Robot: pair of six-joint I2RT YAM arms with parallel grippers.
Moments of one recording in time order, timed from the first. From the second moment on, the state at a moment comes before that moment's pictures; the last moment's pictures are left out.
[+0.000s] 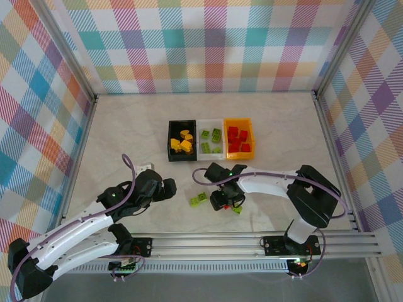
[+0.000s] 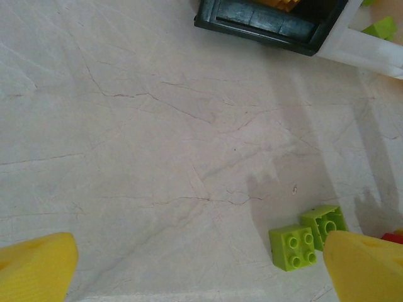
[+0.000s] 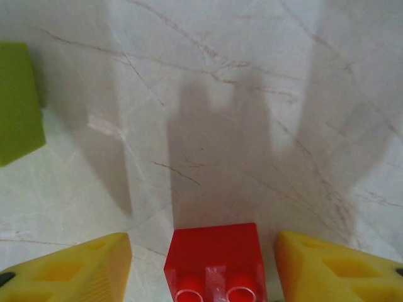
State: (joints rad) left arm -0.82 0.79 0.62 -0.77 -0.30 -0.91; right arm 0.97 1.65 0.92 -0.72 -0.02 0.50
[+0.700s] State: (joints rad) left arm -0.82 0.82 0.62 -0.76 -0.30 -0.89; right arm 0.80 1.48 1.08 -0.74 0.12 0.51
